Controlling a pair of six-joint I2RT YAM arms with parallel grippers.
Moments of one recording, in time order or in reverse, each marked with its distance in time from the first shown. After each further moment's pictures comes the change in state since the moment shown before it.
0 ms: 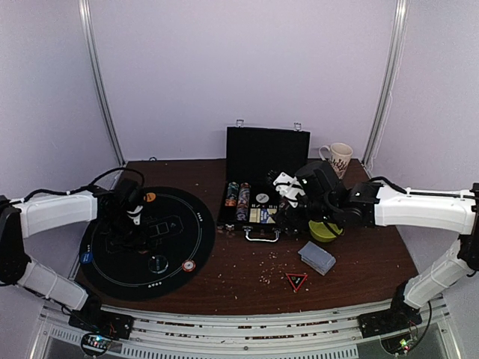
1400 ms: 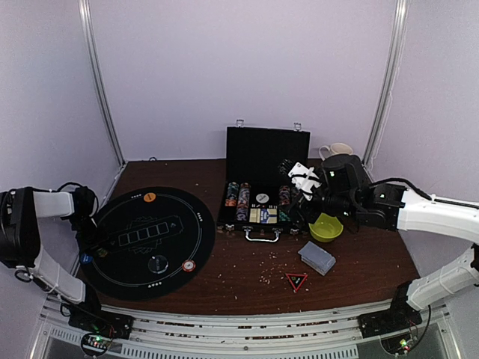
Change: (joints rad) left arm 0.646 0.122 -0.073 0.092 -0.044 0.062; right arm -0.032 -0.167 -0.078 0.098 -0.080 -0.108
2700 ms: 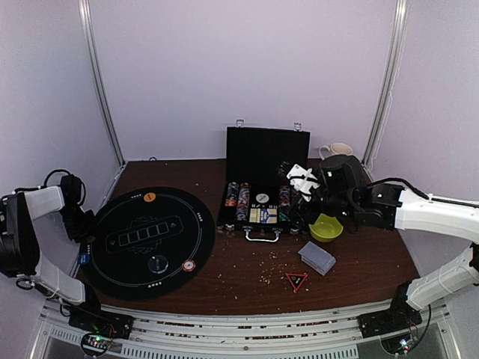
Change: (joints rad) left arm 0.085 -0.074 0.085 0.007 -0.045 0.053; right arm -0.010 0.017 0.000 -0.001 -0.011 -0.018
